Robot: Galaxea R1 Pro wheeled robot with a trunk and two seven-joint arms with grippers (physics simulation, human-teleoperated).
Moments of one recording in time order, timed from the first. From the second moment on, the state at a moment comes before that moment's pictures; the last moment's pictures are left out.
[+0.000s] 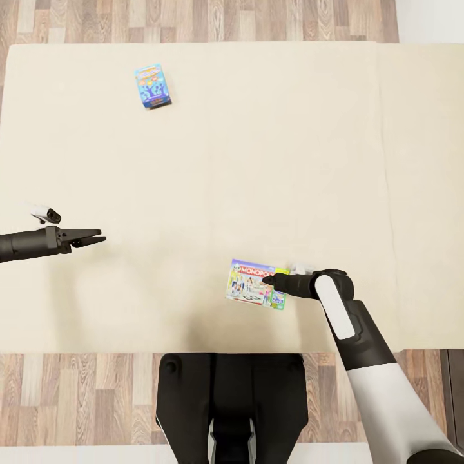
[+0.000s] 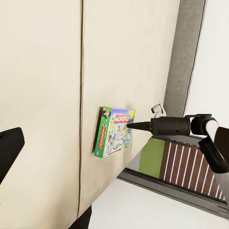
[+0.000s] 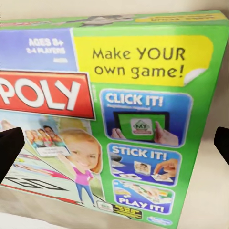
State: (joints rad) left arm -1.04 0.58 0.16 -0.98 0.14 1.01 -1.57; right arm -0.77 0.00 0.11 -1.32 -0.68 1.04 -0.29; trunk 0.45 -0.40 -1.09
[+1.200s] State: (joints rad) left arm -1.04 0.58 0.16 -0.98 0.14 1.01 -1.57; right arm -0.77 0.00 0.11 -1.32 -0.68 1.04 -0.29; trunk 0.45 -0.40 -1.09
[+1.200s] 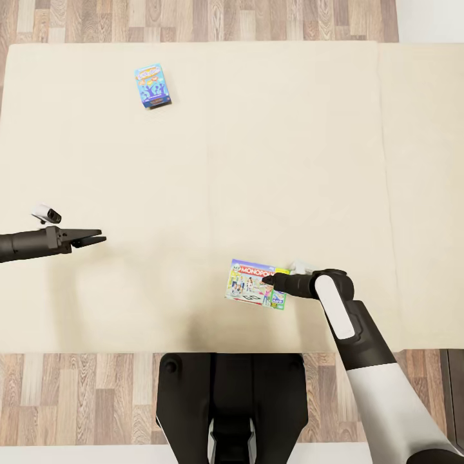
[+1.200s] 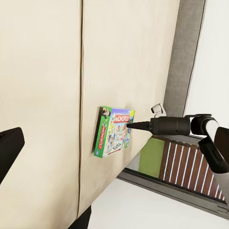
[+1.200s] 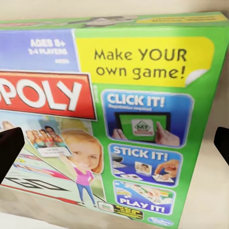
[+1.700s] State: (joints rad) left arm -1.03 0.58 0.15 -0.98 0.14 1.01 -1.57; right arm -0.77 0.00 0.11 -1.32 -0.68 1.04 -0.29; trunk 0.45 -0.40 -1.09
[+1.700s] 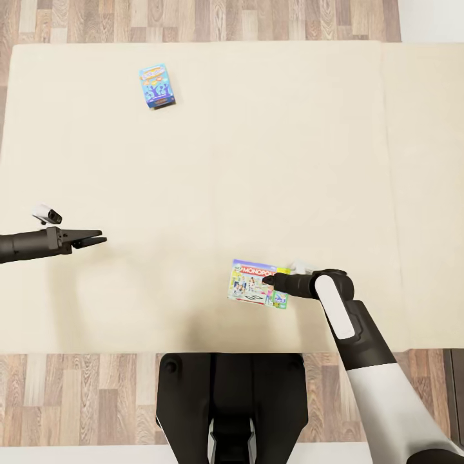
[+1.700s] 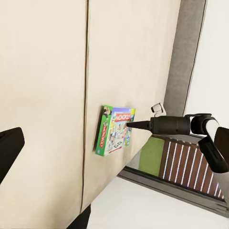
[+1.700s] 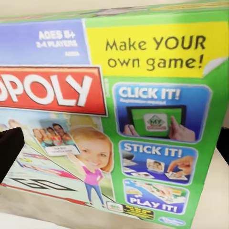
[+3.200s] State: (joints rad) left arm -1.03 0.57 0.16 -0.98 0.14 1.01 -1.57; right arm -0.77 0.00 0.11 -1.32 -0.68 1.04 -0.29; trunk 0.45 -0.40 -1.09
